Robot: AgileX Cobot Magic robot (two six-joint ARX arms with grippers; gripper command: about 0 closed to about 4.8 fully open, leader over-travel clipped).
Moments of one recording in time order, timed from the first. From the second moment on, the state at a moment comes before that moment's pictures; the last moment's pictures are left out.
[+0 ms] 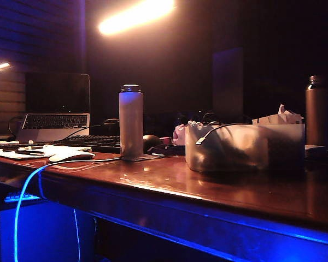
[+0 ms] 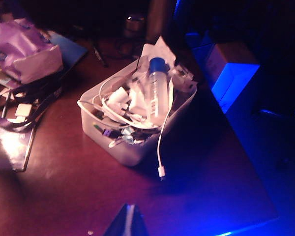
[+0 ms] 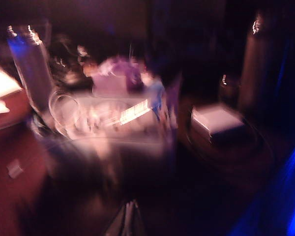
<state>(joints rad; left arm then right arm) -0.31 1.33 1.43 -0.63 0.61 0.17 0.14 0.00 0.20 -0.25 -0.02 0.05</state>
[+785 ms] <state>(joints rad) -0.31 1.33 1.43 -0.64 0.61 0.18 0.14 0.00 0.04 -0.26 0.00 0.10</state>
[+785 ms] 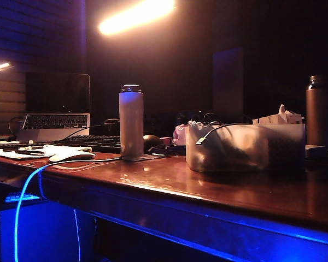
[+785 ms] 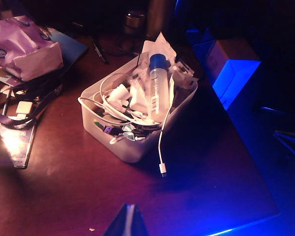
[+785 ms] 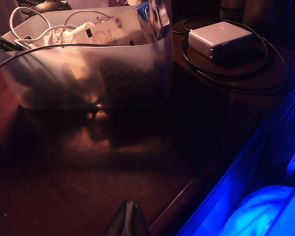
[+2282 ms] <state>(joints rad) -0.31 1.33 1.15 -0.12 0.44 0.05 0.14 0.00 0.04 -0.26 0.00 0.10</state>
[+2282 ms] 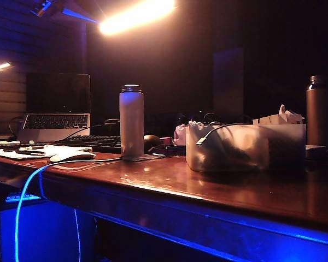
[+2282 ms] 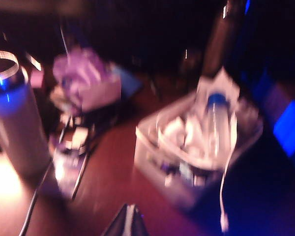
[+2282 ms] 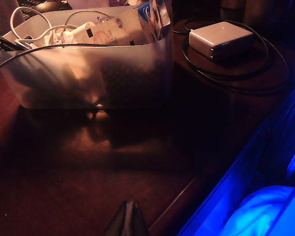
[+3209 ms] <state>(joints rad) -0.31 1.00 1.06 -0.22 0.27 0.10 0.14 0.00 0.04 -0.26 0.00 0.10</state>
